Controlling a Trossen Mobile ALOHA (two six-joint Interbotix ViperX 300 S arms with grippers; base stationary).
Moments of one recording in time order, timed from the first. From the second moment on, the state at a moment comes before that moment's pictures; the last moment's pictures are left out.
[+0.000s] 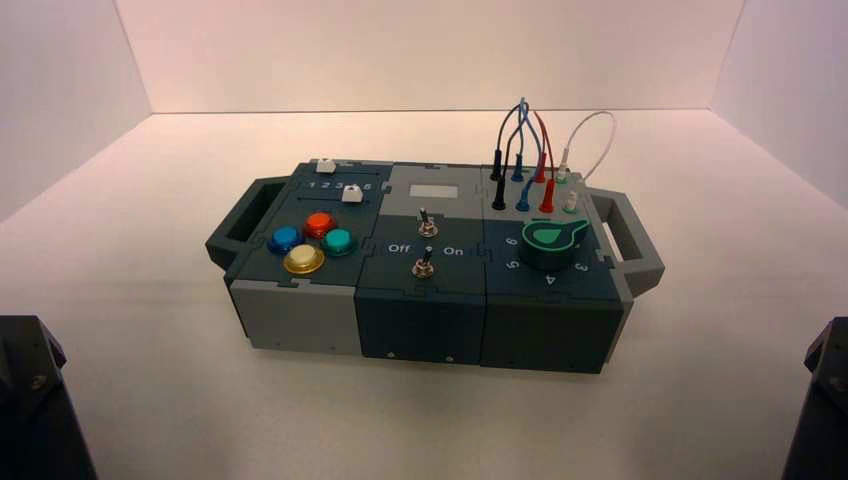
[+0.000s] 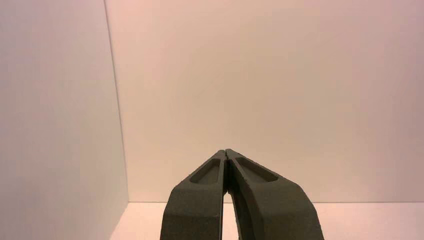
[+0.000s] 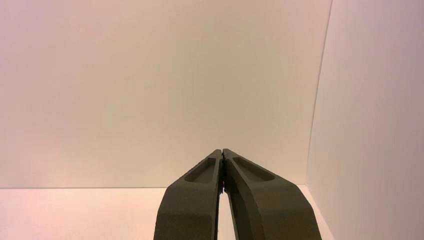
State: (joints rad) left arm 0.00 -0.97 1.19 -0.02 -0.29 0.01; right arm 0.00 -0.95 1.19 0.00 -0.27 0.01
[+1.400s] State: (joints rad) left arm -0.27 -0.43 0.84 -0.02 0.23 0.03; right arm 0.58 -0.80 1.00 0.07 0.37 0.05
